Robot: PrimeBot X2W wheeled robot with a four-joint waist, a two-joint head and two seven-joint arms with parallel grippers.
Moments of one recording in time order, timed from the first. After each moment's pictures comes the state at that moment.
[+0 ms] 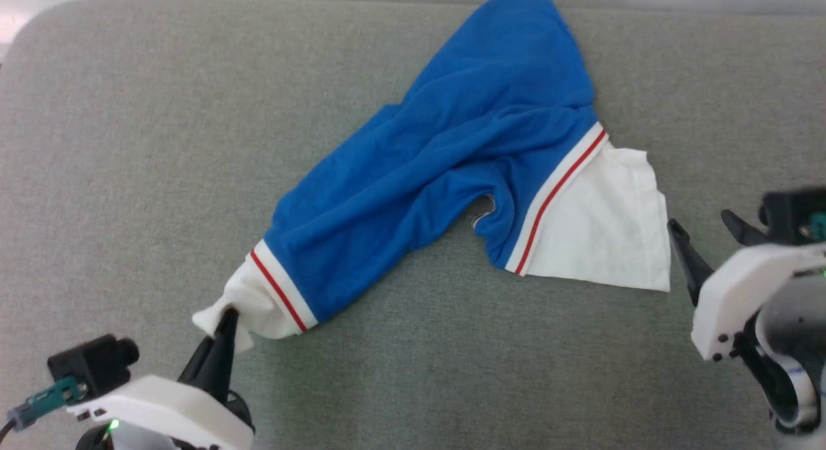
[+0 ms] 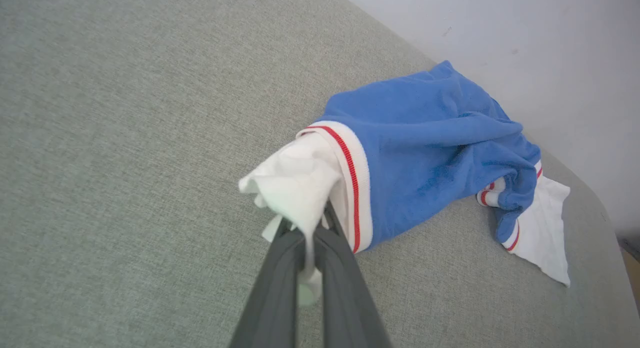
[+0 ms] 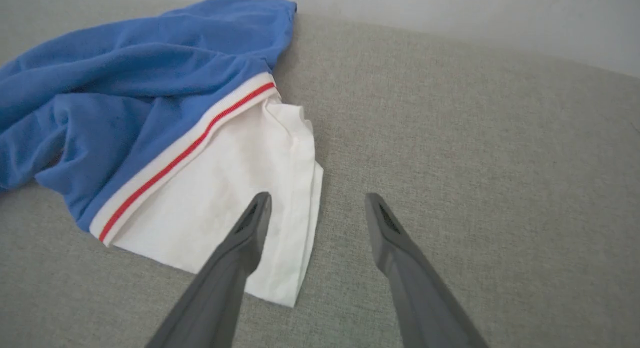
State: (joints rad) left arm 0.20 0.29 -0.08 -0.44 -0.74 0.27 0.29; right arm -0.12 -0.11 -0.09 -0.30 0.14 0.13 0.65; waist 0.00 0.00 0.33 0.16
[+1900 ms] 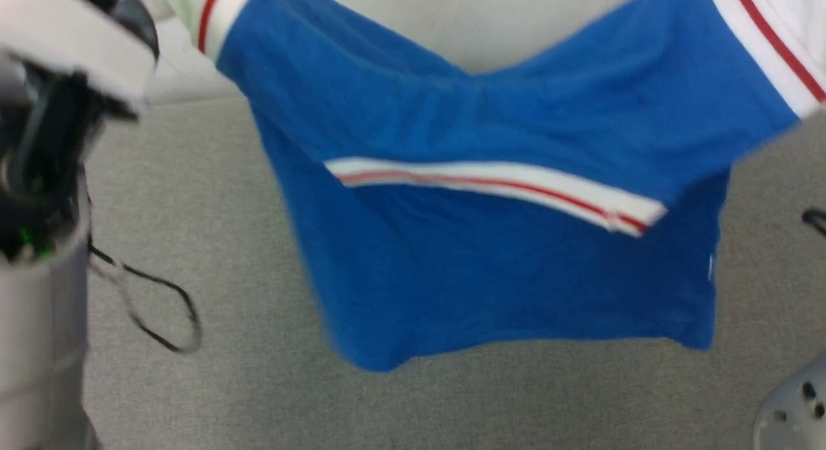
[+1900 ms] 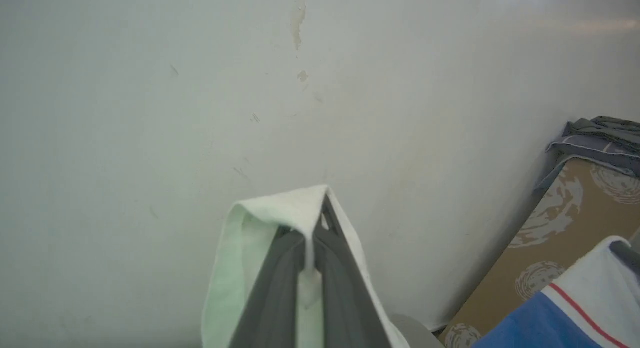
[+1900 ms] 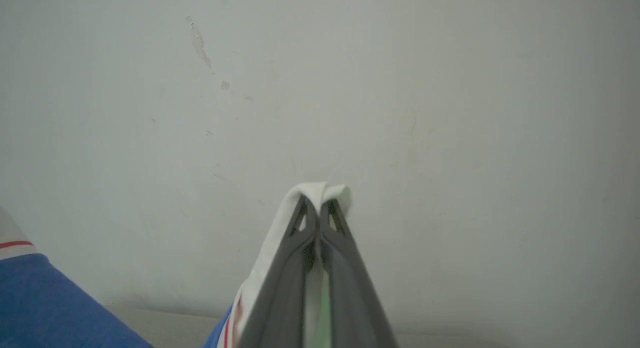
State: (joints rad) left arm -0.79 0.38 -0.10 -0.35 -0.79 0.31 0.54; right arm -0.82 -0.06 -0.23 -0.38 0.37 0.13 0.86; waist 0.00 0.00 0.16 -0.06
